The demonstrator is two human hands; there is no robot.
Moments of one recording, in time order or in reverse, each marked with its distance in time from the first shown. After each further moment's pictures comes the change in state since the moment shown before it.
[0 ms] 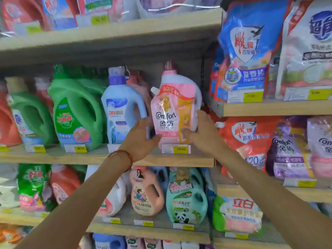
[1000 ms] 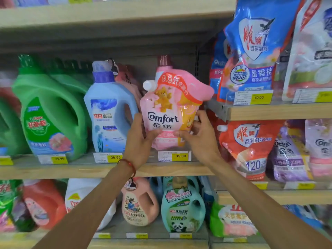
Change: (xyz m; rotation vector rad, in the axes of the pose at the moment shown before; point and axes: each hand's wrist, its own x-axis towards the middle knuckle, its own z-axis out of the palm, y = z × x) left_hand 0.038 -0.022 0.035 -0.545 0.191 0.133; right_hand 0.014 0.004 0.038 0.661 0.178 -0.046
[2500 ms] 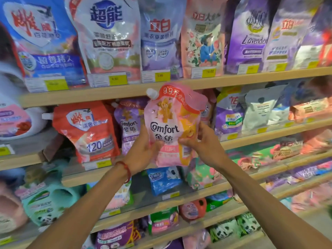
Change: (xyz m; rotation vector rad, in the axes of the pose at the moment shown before) left_hand -0.133 0.206 0.440 -0.255 -0.571 -0.041; right_hand -0.152 -0.075 -0.511 -0.353 0.108 0.190
